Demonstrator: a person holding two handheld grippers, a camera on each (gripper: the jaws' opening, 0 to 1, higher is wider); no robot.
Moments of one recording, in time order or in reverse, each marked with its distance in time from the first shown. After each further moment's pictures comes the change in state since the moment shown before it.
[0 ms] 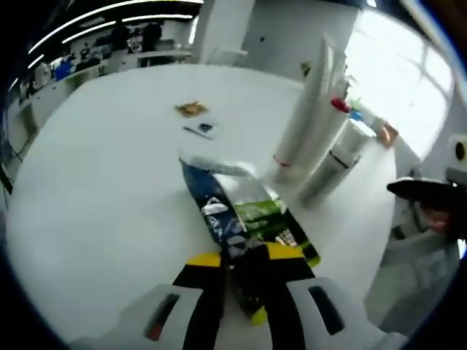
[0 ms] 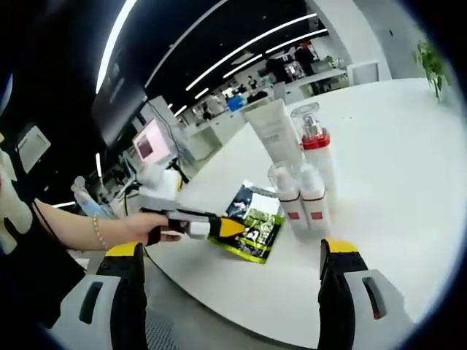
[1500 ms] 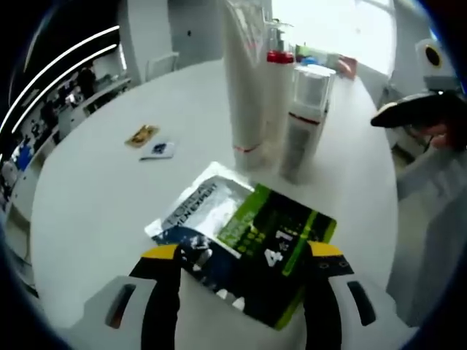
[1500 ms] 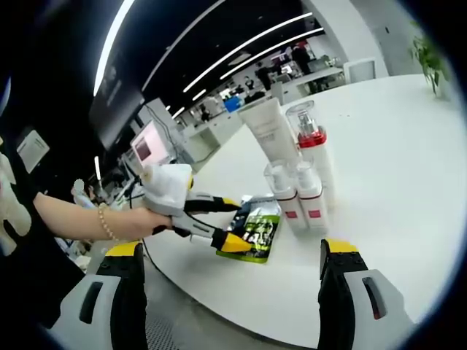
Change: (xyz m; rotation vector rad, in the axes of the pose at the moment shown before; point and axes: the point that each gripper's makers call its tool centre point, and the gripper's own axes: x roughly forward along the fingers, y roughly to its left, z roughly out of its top) left arm 0.023 -0.006 0.001 0.463 0.071 -0.095; right arm 0.002 -0.006 -0.003 0.019 -0.002 -0.008
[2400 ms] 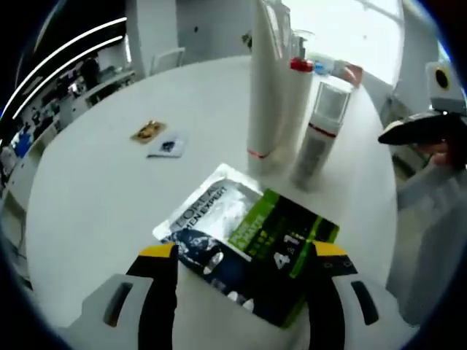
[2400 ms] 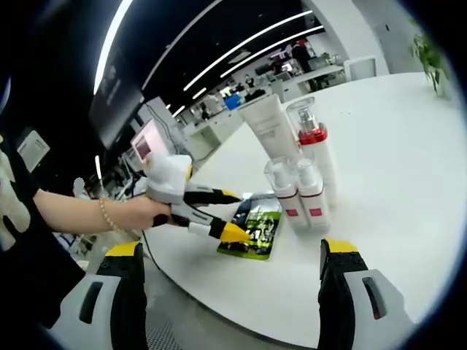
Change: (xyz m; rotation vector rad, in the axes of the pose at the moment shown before) left arm -0.010 0.008 0.013 -0.056 -0.016 -0.001; right arm 0.002 -0.001 -0.002 0.001 0.014 0.007
